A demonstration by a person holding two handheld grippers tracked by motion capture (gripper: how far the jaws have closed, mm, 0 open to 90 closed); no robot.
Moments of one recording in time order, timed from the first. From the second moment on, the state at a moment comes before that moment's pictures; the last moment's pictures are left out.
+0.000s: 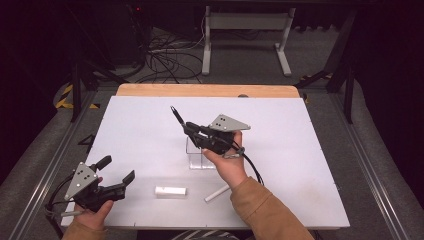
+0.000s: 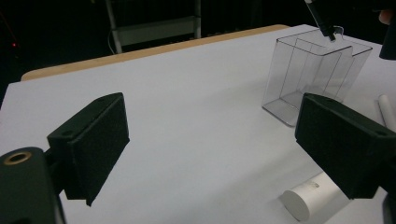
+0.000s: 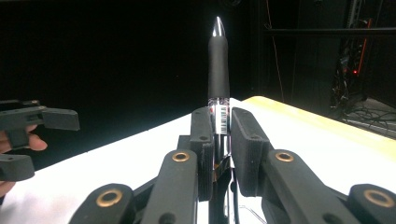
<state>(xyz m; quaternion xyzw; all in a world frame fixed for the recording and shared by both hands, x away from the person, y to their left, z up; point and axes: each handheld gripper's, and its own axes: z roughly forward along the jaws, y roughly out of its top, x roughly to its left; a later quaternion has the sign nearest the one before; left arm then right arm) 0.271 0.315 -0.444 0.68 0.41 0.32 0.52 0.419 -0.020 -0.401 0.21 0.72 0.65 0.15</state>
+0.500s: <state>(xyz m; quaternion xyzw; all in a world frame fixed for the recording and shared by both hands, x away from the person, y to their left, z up) 0.271 0.315 -0.444 0.68 0.41 0.32 0.52 0.422 -0.014 -0.413 0.21 0.72 0.64 0.16</state>
